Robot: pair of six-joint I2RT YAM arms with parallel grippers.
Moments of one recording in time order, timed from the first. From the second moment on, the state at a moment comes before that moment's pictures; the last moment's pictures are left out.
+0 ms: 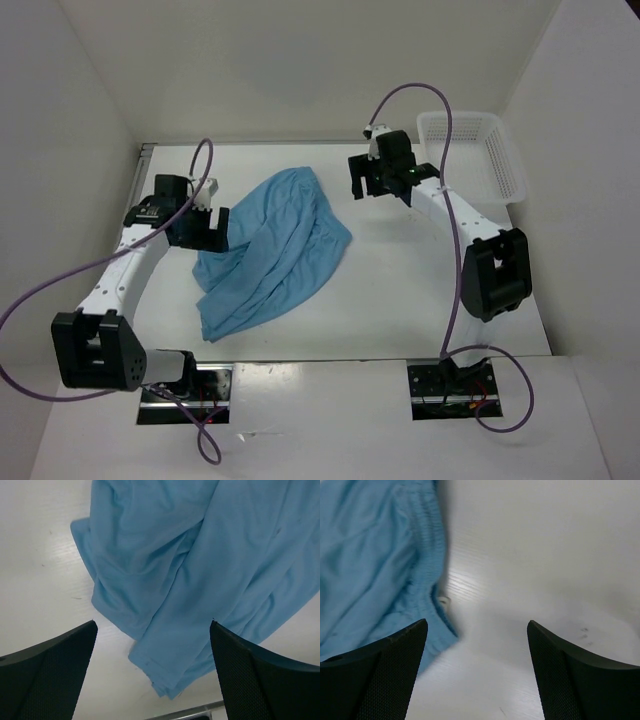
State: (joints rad) left arm 0.00 1.29 1.10 -0.77 0.18 0.07; right arm 0.36 1.75 1.46 -0.41 0.04 0.07
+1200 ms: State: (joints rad) left arm 0.02 1.73 1.04 -0.68 0.03 0.07; right arm 0.46 2.59 2.27 -0.34 -0.18 0.29
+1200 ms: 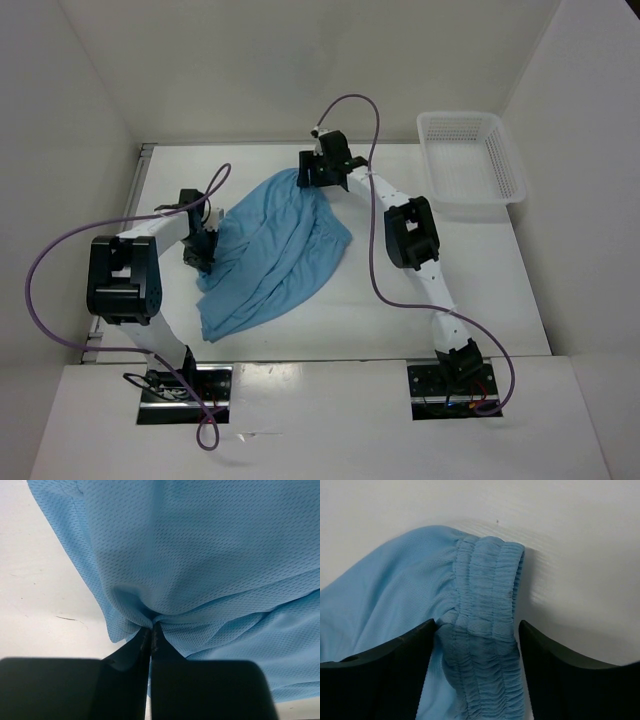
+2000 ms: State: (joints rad) left arm 0.04 1.67 1.75 -0.52 -0.29 0.07; right arm 0.39 2.36 2.63 -0.47 0.00 0.09
